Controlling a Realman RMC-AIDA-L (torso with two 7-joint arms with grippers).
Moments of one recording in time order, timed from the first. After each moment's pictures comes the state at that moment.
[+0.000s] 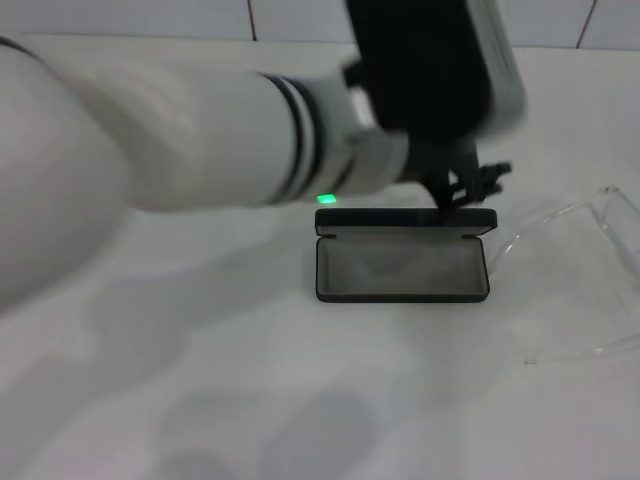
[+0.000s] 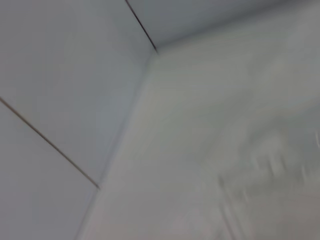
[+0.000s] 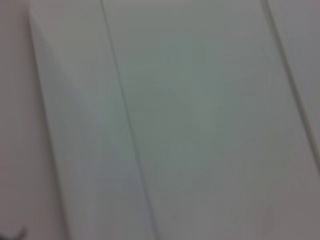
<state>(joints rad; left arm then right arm) -0.47 -2.10 2.00 1.79 2.62 0.97 -2.49 0.20 1.99 -0.13 -0.73 -1.71 -1.98 1.31</state>
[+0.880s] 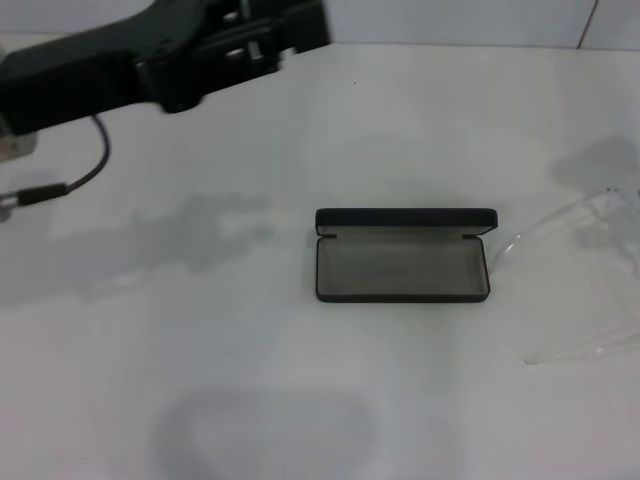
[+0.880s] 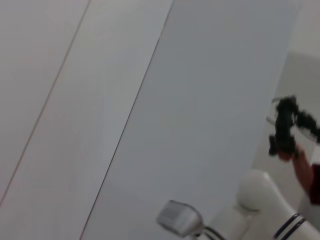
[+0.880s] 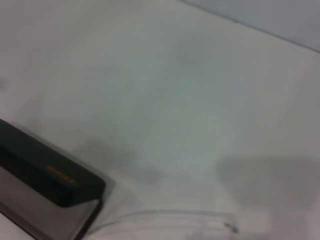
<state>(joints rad) -0.37 -2.08 1.03 1.11 1.30 1.72 -1.88 0.56 2.01 -0.91 -1.50 -2.60 -1.73 2.43</state>
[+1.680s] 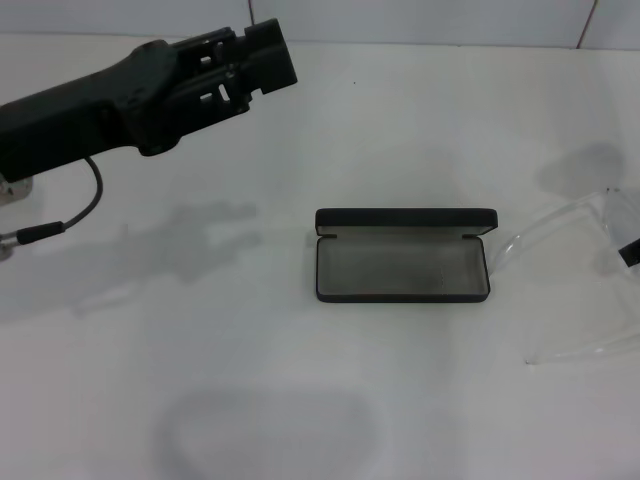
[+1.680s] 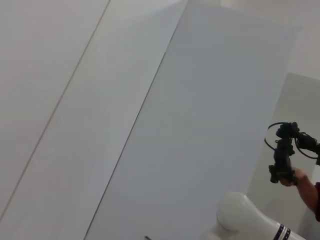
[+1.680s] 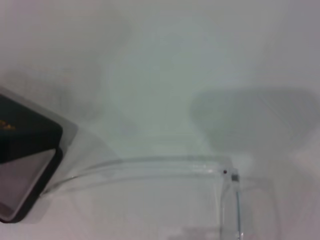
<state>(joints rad) -0.38 -2.08 0.99 0.93 1.31 1.78 -1.75 0.59 2.02 -1.10 -1.27 -2.74 -1.57 2.56</state>
